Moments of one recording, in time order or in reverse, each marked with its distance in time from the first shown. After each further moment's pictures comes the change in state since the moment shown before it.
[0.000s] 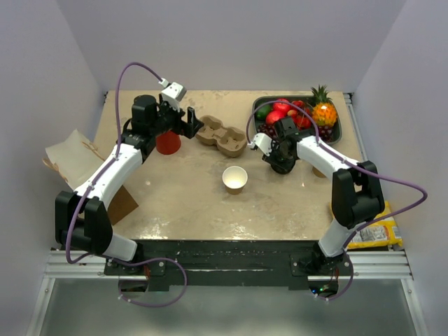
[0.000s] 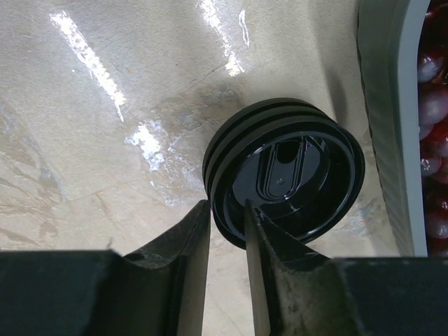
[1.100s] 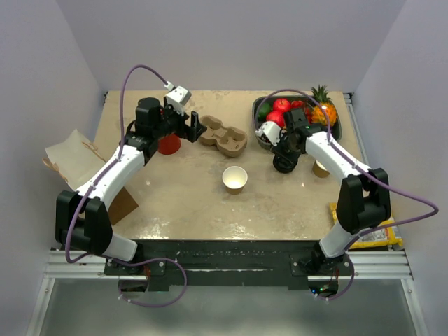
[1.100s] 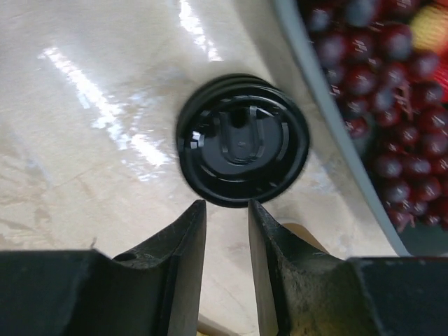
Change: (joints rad) left arm -0.027 0.000 -0.021 0.002 0.010 0.021; right arm -0.036 -0.066 0.063 -0.067 0.028 0.061
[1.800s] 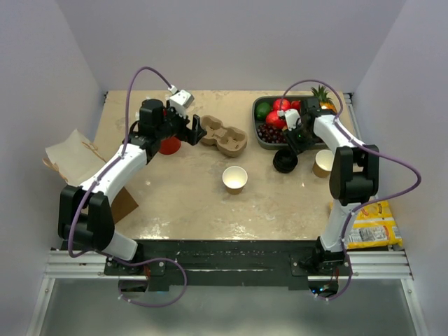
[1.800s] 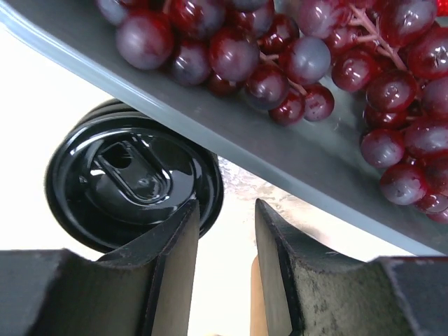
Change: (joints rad) left arm 0.000 0.035 -0.003 -0.028 0.000 0.027; right arm -0.214 0.297 0.250 -0.058 -0.064 0.255
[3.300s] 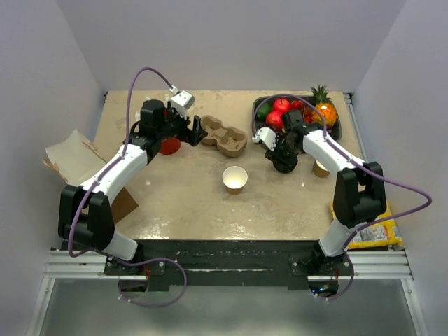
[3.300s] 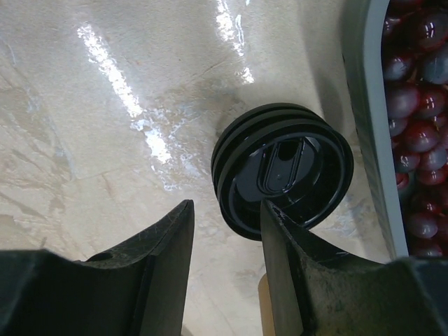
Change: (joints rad) left arm -0.007 0.004 -0.004 -0.003 0.000 0.002; right arm 0.191 -0.233 -0.227 0.017 -0.072 -0.382
